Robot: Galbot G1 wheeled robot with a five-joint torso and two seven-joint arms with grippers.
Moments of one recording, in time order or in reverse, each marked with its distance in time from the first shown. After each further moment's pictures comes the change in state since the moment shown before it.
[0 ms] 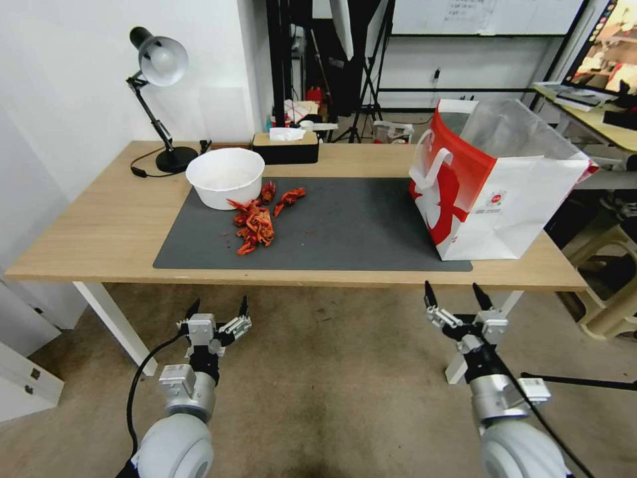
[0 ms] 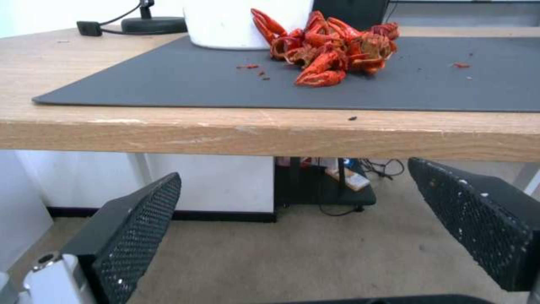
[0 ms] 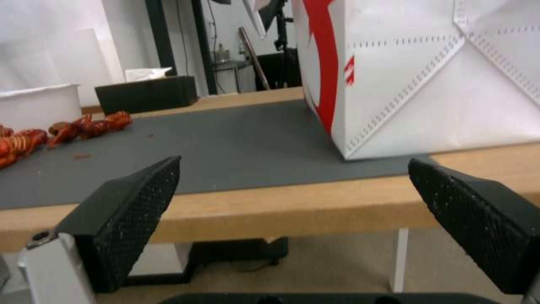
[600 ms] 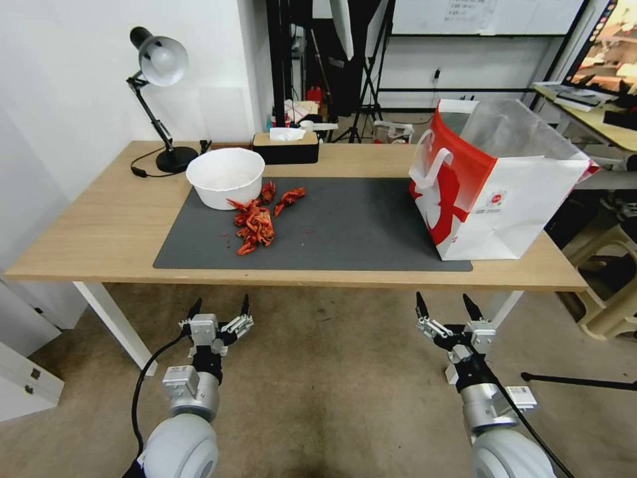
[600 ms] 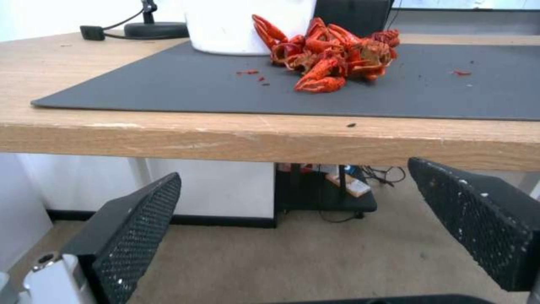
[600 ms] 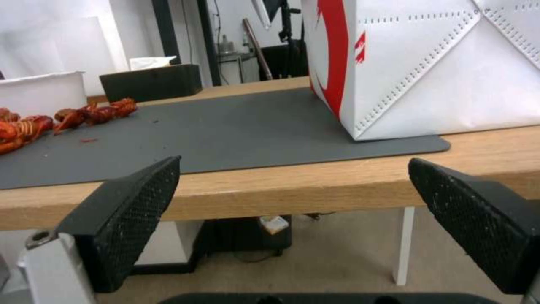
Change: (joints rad) left arm -0.009 -0.019 0.003 0.012 0.017 -0.015 0.000; right arm -0.004 0.008 -0.009 -0.013 -0.008 -0.001 -0.014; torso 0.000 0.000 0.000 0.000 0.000
